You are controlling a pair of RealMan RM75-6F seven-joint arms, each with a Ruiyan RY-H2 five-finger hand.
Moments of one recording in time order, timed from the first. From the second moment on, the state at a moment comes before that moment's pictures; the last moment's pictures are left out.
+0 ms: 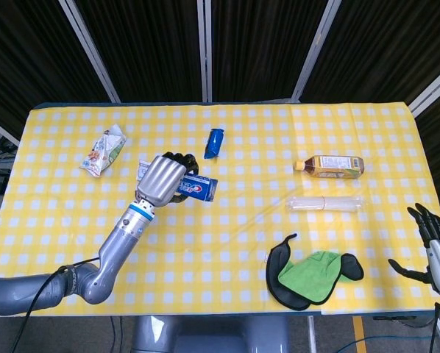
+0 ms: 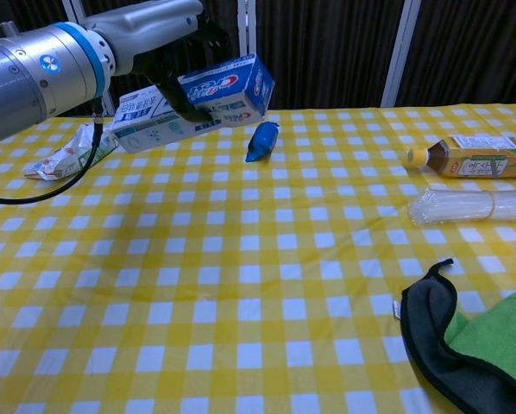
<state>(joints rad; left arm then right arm) -0.91 -1.53 -0.30 -1.61 1.07 1.09 0.48 0.07 -1.02 0.08 -1.62 -1.47 1.43 0.30</state>
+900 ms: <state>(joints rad) -0.88 -1.72 -0.44 -1.55 1.27 1.36 0.10 0.07 -1.03 0.08 -1.62 -1.47 1.44 0.30</state>
